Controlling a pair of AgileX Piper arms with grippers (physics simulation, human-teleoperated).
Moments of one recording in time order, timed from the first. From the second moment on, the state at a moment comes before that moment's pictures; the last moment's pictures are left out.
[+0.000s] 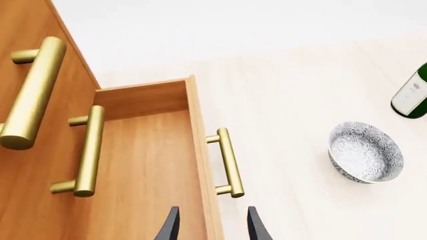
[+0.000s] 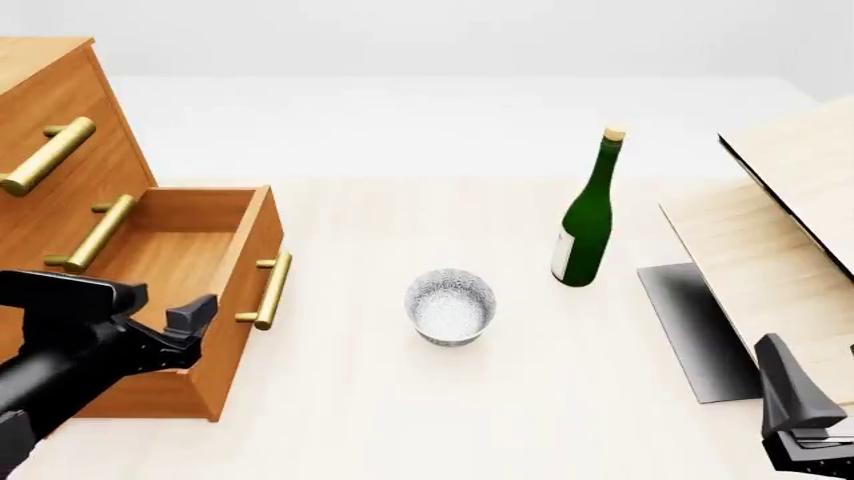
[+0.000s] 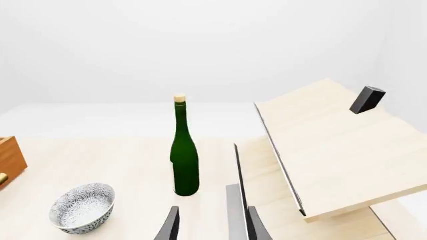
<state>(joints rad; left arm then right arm) -0.17 0.91 -0.26 -0.17 0.02 0.00 0.01 -0.01 0.00 0.01</state>
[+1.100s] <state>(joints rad) -0.18 1.15 -0.26 -0.27 -0.04 0.00 0.01 -0.01 0.00 0.01</state>
